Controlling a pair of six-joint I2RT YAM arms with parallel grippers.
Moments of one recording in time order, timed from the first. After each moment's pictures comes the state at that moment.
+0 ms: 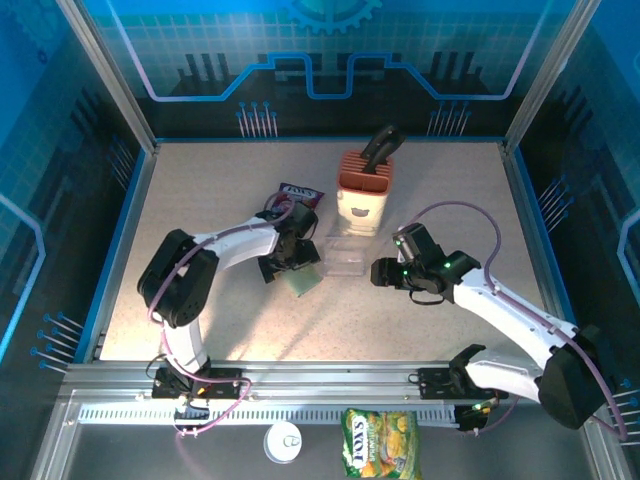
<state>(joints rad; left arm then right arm) -0.58 1.84 1.18 -0.75 -0.04 -1.07 0.57 1.12 0.76 -0.65 -0.04 0.62</state>
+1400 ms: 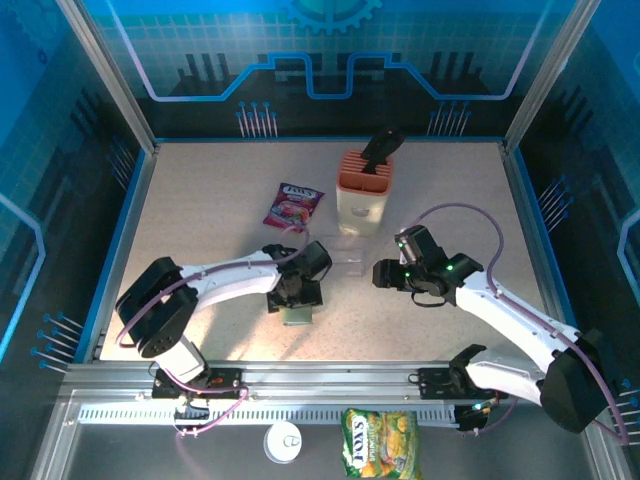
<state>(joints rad) -0.85 1.62 0.99 -0.81 -0.05 -1.06 0.56 1.10 0.74 -0.65 -0.04 0.61</state>
